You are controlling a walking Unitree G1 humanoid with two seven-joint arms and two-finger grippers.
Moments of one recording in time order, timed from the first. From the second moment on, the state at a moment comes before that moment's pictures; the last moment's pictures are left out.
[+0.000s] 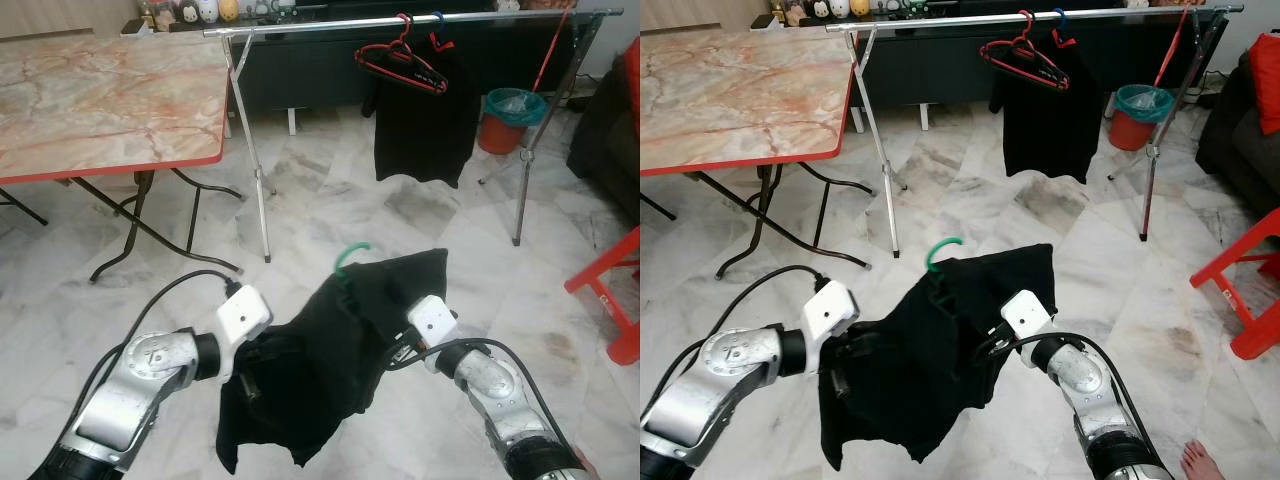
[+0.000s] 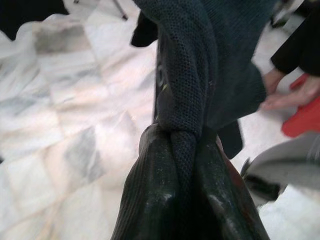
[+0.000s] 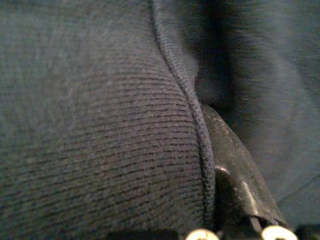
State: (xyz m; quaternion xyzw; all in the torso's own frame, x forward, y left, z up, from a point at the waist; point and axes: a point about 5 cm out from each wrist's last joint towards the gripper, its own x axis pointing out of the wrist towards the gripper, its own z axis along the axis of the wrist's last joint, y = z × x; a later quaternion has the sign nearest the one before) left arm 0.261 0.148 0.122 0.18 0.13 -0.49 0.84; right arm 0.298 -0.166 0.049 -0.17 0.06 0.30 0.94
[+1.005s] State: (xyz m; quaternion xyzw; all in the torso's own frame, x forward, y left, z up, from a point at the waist) left arm 0.250 0.208 0.125 0.33 0.17 -0.52 0.77; right arm 0.299 -0.170 0.046 -0.20 0.08 0.33 0.92
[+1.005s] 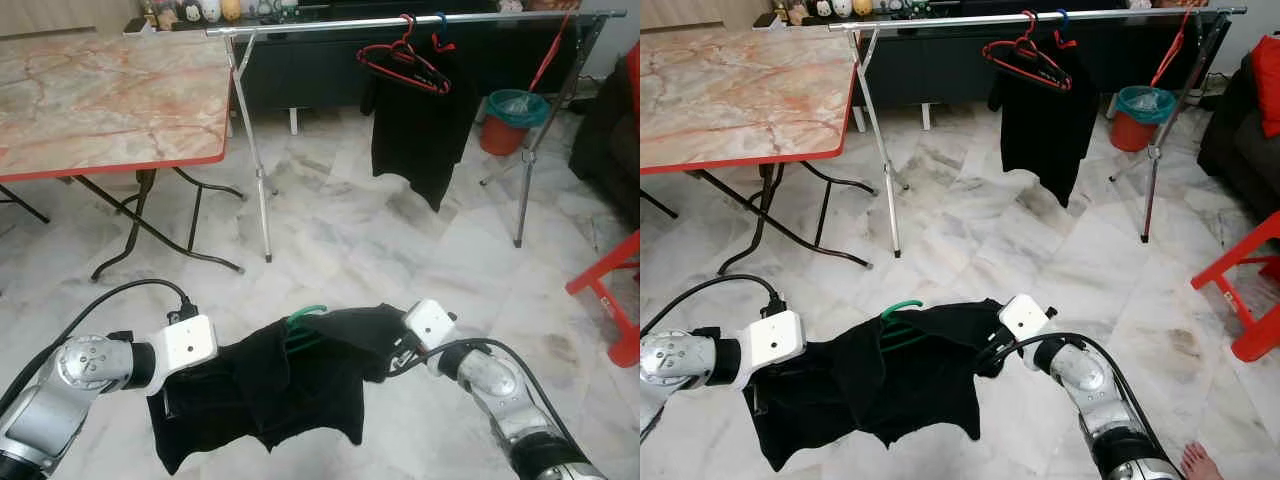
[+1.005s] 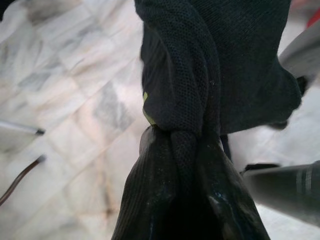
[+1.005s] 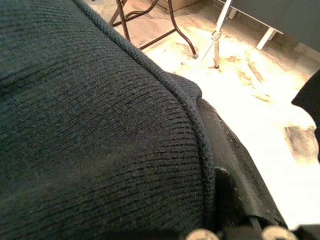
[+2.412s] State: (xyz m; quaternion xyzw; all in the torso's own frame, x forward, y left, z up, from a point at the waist) left arm 0.241 0.240 0.158 0.42 0.10 -0.59 0.68; right arm 0.299 -0.205 0.038 -0.25 0.16 0.32 0.90
